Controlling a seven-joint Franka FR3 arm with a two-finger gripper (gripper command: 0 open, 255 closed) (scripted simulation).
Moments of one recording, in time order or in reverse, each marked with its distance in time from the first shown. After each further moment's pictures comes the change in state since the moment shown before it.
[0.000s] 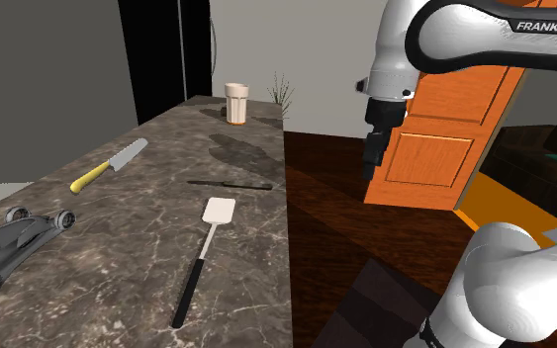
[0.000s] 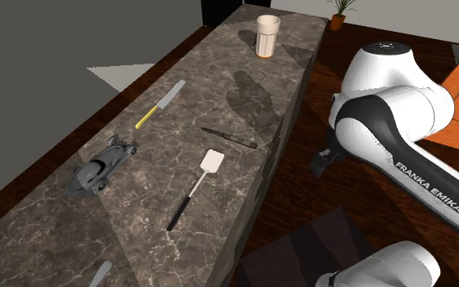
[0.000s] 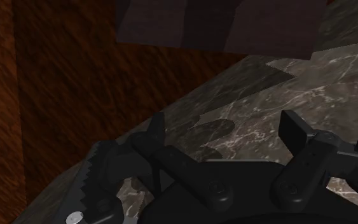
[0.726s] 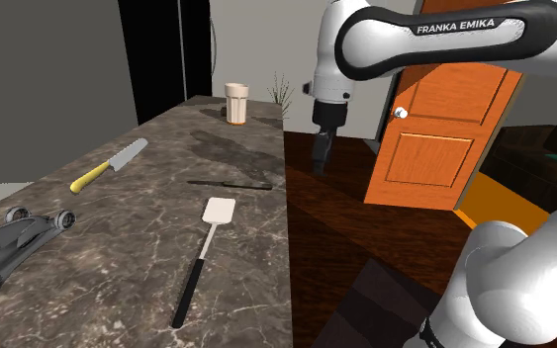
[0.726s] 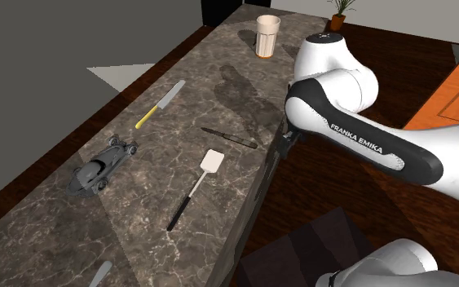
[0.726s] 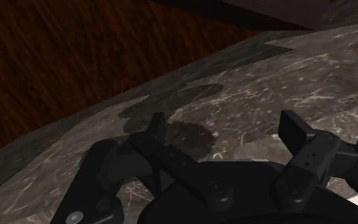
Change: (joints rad) arm 0.077 0.325 0.011 0.157 0.022 0.182 -0.102
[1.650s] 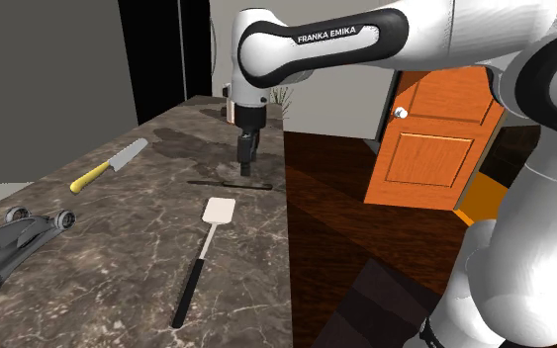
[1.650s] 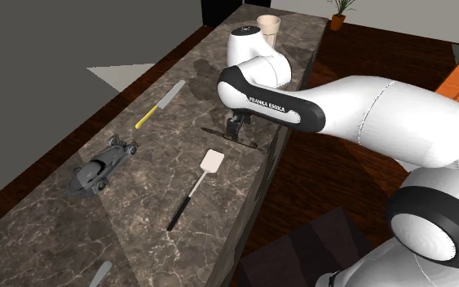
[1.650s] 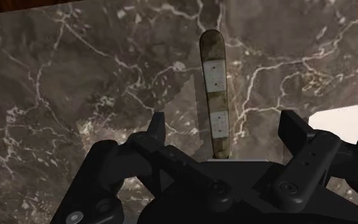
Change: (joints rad) arm 0.093 0.497 0.058 0.416 0.027 0.106 -0.146
